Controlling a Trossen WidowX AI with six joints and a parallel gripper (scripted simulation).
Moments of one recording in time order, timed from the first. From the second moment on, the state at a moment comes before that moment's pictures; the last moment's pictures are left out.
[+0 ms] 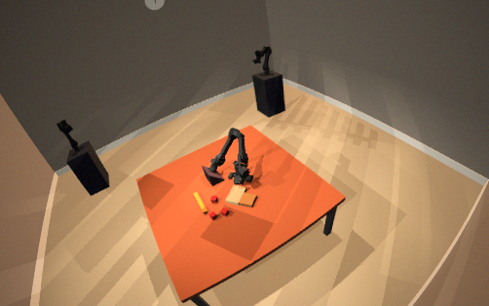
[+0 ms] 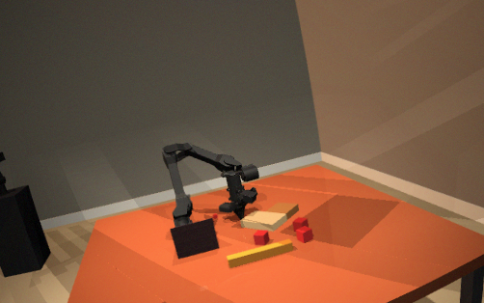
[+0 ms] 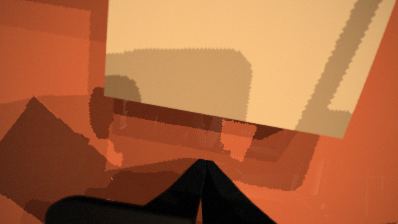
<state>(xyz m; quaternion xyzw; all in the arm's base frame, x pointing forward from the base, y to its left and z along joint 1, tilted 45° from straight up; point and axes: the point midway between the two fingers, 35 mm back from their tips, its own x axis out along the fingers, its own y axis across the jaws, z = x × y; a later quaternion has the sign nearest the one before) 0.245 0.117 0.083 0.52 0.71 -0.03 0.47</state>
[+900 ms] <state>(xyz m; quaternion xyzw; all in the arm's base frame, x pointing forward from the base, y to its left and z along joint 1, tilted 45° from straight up) 0.238 0.087 0.123 0.52 0.71 -0.04 0.47</state>
